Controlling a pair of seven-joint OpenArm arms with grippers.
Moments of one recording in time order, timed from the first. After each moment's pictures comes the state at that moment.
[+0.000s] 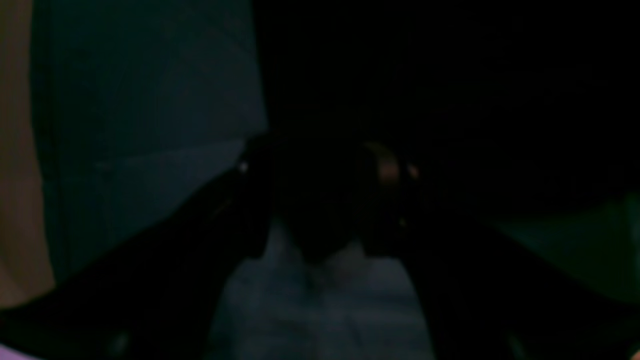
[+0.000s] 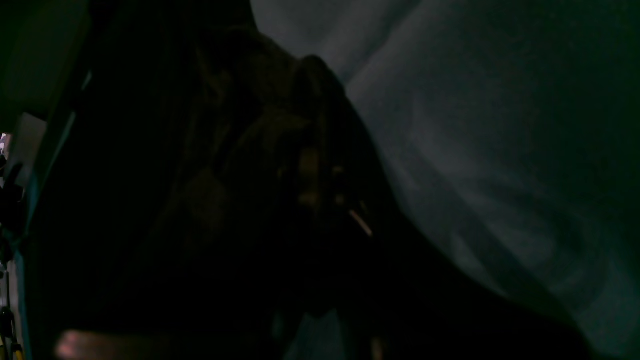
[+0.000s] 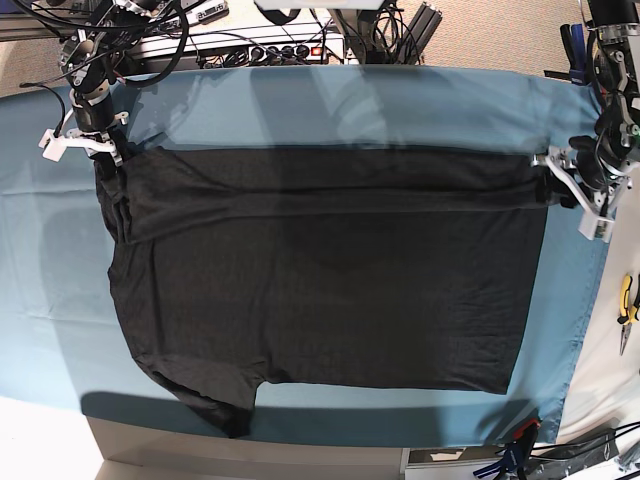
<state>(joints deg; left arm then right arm) 13.9 -27.4 -21.1 100.6 -39.3 -18.2 57.7 -11.1 3.3 49.5 85.1 42.5 19.2 -38.8</state>
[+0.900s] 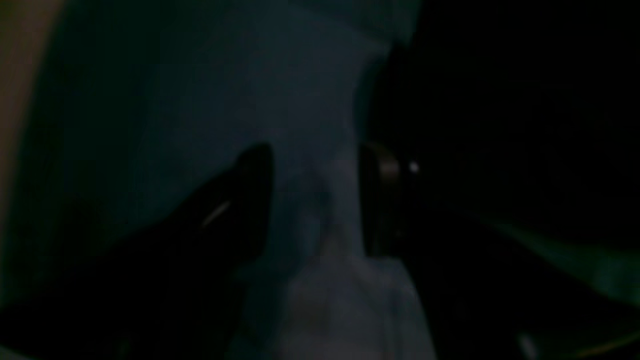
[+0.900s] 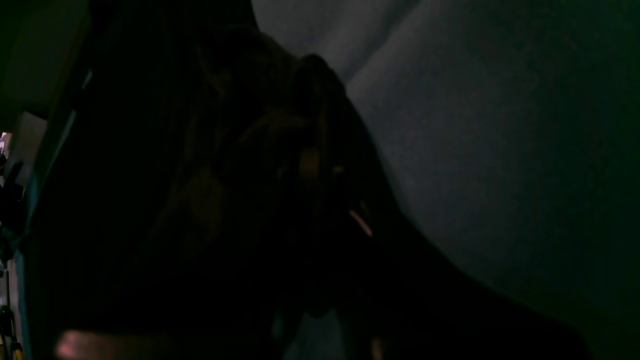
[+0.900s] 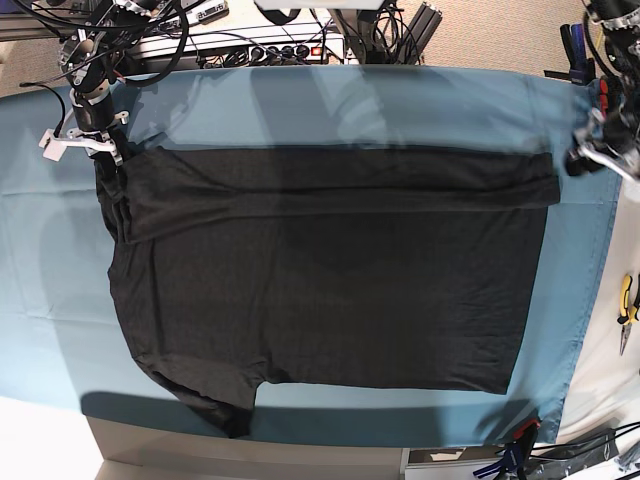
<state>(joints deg) 15.6 -24.0 -34.8 83.5 -52.5 -19.6 60.3 -11.3 3.3 49.5 85.1 42.6 19.2 -38.8</state>
